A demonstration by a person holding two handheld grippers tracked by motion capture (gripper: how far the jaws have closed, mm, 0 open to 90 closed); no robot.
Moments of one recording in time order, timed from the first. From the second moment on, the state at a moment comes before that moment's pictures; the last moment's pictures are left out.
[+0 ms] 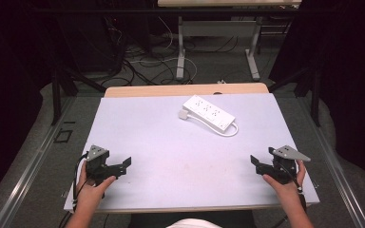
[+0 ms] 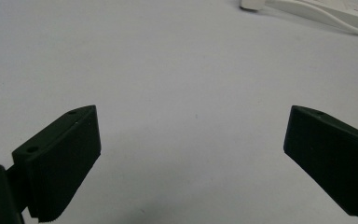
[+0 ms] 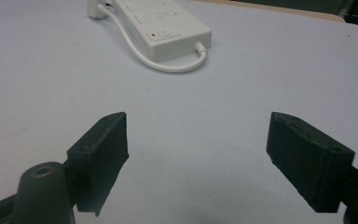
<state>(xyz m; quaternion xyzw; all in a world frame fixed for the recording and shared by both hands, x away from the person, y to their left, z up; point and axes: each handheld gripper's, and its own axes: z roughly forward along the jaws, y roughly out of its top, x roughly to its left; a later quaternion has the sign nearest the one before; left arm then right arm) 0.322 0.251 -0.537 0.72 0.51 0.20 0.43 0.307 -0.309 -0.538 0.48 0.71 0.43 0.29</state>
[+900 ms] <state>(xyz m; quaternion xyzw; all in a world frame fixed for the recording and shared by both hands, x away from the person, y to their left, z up) 0.319 0.239 -0.542 0.73 0.51 0.19 0.41 0.309 -0.309 -0.535 0.46 0.71 0.43 0.30</state>
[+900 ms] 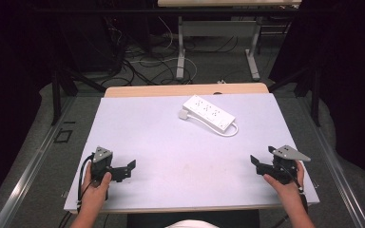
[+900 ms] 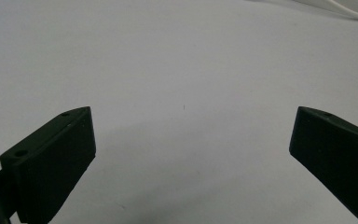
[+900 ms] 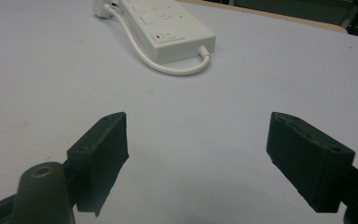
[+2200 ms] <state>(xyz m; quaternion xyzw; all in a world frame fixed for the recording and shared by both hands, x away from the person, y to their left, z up) 0.317 0.235 -0.545 0.75 0.50 0.20 0.39 0.341 -0.290 -0.503 0.45 0.75 0.41 0.26</state>
